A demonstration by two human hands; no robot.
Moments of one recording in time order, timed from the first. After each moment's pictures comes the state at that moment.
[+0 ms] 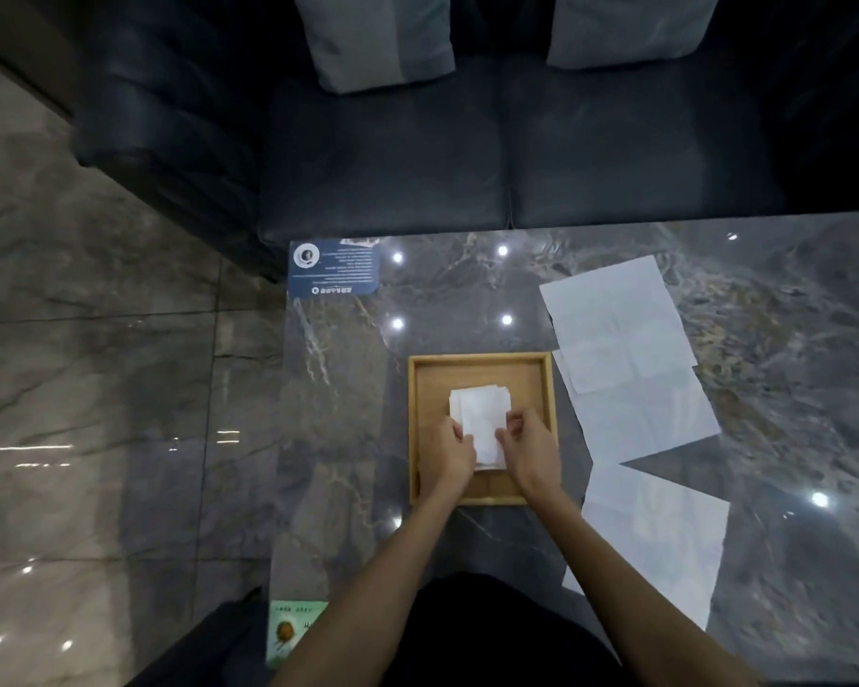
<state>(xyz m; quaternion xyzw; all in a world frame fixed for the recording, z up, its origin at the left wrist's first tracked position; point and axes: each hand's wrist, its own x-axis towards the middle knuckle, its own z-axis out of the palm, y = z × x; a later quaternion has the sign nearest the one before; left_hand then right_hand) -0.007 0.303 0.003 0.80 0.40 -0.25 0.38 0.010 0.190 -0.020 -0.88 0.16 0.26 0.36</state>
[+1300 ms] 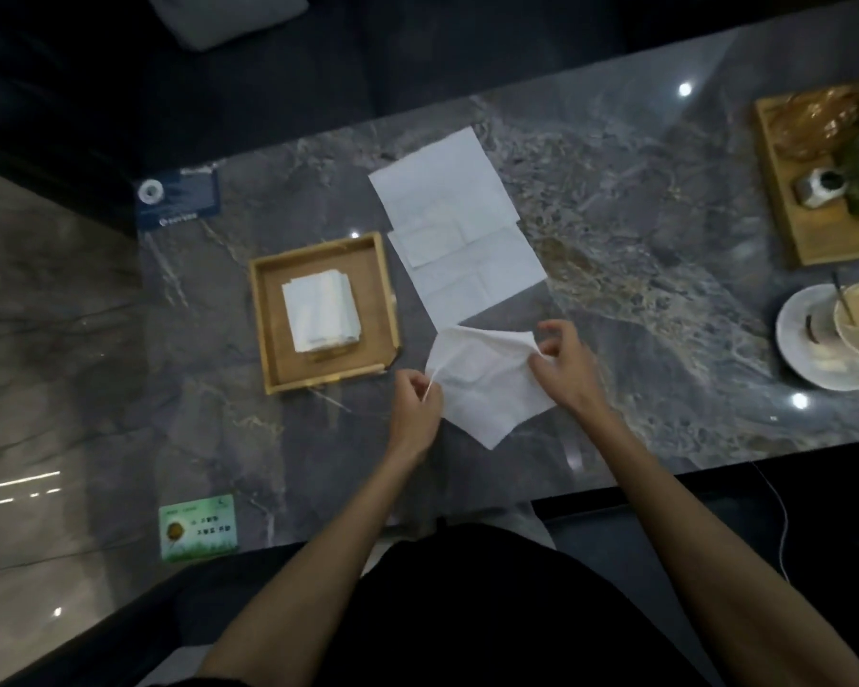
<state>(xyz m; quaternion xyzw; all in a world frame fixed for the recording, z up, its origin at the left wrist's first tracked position) -0.131 0.095 0.002 0.79 0.30 -0.17 0.51 -0.068 -0.116 -0.003 -0.88 0.14 0.19 0.42</state>
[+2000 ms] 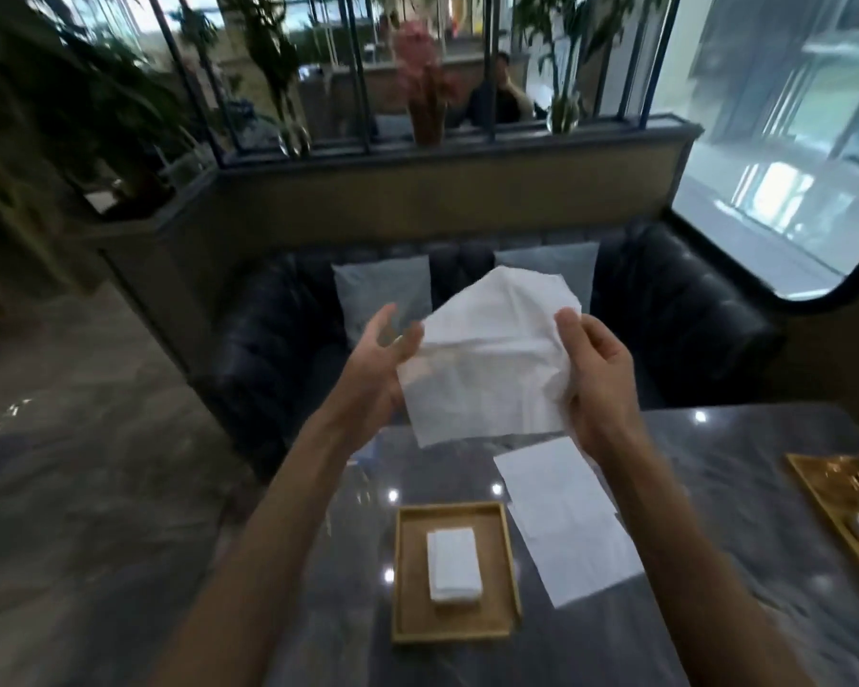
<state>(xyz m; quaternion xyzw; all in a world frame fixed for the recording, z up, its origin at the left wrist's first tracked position) -0.006 0.328 0.406 0.64 0.05 0.02 0.77 0.026 0.110 0.390 -0.62 -0.03 -0.05 0.78</state>
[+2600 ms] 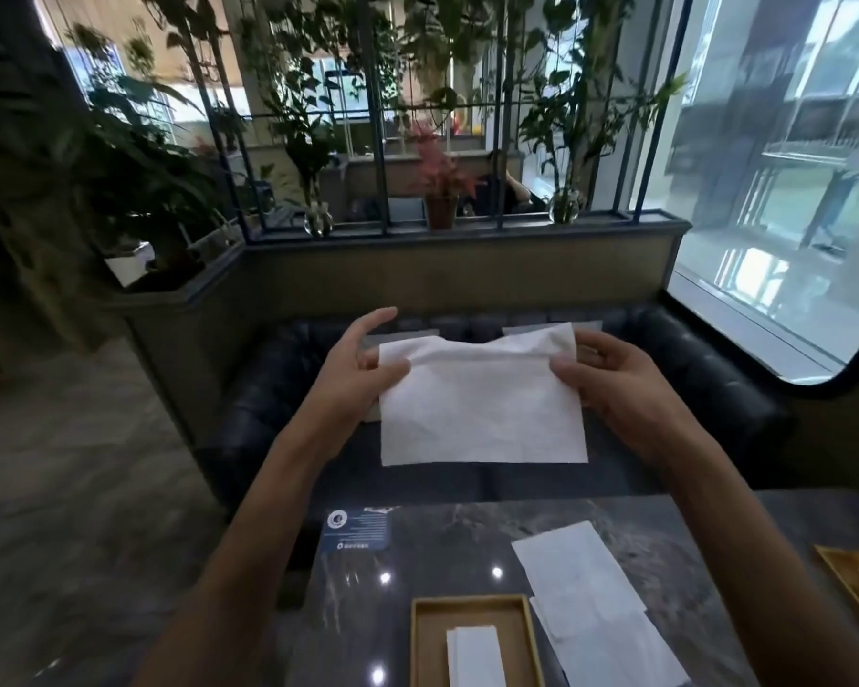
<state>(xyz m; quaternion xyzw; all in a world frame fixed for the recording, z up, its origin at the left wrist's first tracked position) 0.011 0.408 0.477 0.73 -0.02 0.10 0.67 0.066 0.126 0.468 -0.66 -0.11 0.04 0.74</state>
